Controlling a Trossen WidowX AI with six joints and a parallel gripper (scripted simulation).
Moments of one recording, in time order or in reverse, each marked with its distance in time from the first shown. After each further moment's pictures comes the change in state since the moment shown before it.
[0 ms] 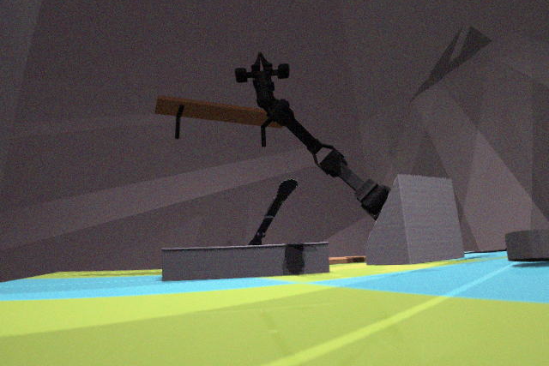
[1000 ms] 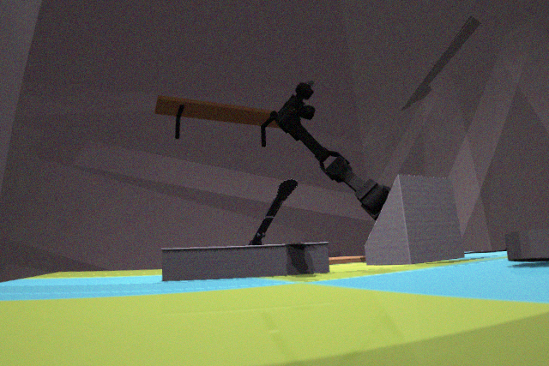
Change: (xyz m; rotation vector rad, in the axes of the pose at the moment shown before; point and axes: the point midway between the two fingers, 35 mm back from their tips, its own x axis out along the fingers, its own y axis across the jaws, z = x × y) arm -0.059 0.162 0.151 -1.257 -0.649 0.476
